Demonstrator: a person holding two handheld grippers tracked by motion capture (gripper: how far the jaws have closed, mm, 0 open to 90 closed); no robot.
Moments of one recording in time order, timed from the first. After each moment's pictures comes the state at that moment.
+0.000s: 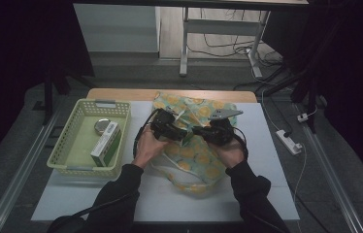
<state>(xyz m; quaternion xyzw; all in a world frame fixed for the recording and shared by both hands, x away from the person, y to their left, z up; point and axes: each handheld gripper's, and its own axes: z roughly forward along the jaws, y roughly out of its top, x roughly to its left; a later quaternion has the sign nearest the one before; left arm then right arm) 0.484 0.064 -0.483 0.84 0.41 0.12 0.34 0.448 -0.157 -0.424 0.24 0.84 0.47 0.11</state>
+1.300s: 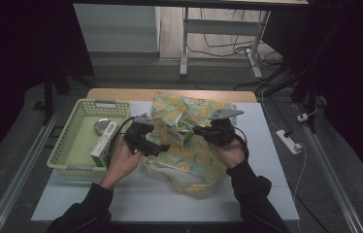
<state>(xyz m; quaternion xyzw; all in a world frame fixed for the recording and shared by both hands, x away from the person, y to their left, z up) 0.400 0.129 -0.448 0.83 0.36 0.09 0.42 0.448 -0.159 -0.424 0.24 0.84 0.47 0.11</state>
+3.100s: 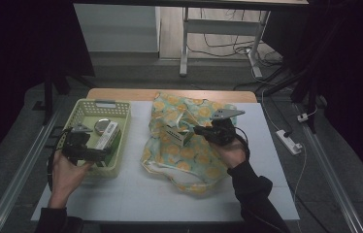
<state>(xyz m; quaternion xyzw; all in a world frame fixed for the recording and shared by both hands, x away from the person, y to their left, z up) 0.337 0.268 -0.461 0.76 0.54 0.17 0.32 0.447 -0.161 -0.422 0.24 0.84 0.47 0.12</state>
